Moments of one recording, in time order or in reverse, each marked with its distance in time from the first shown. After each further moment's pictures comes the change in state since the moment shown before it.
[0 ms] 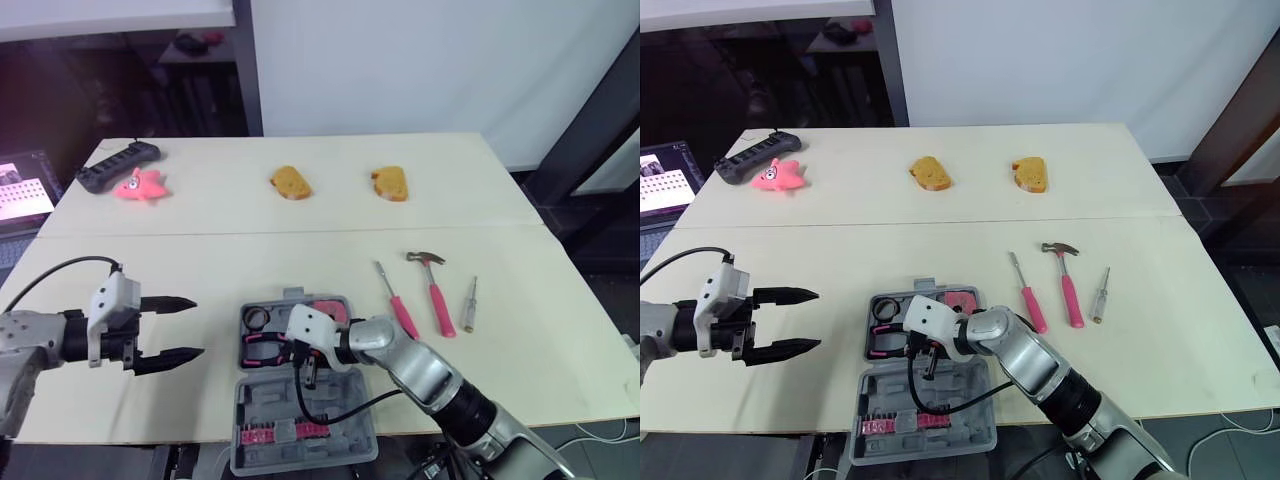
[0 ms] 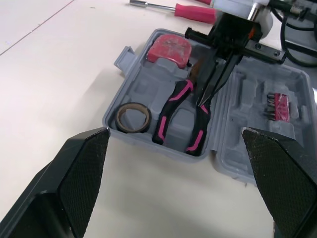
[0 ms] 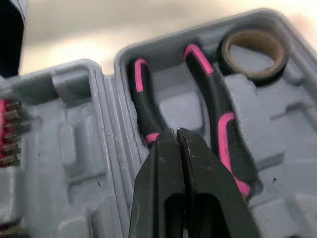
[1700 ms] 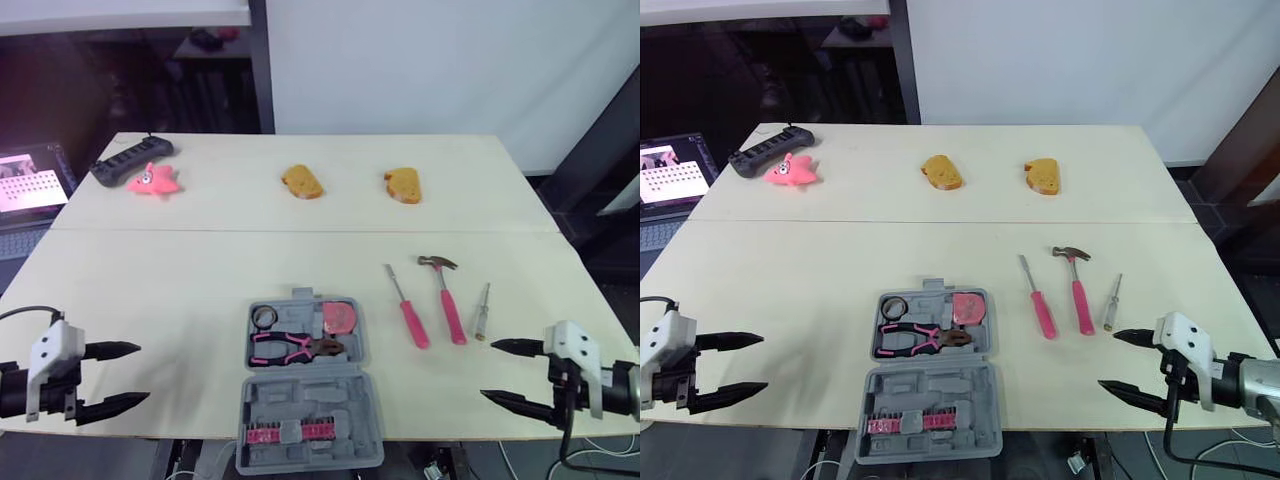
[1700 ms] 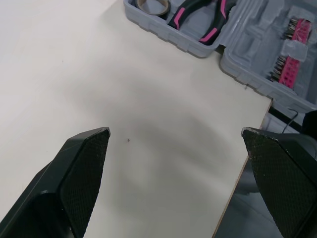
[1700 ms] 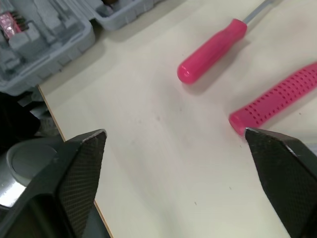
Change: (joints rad) left arm 0.247 0.037 0.145 0.216 0.060 -0.218 -0.077; right arm 0.765 -0.595 -1.073 -0.034 0.380 -0.461 0.496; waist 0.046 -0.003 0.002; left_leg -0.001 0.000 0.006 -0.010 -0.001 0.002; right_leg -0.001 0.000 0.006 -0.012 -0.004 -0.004
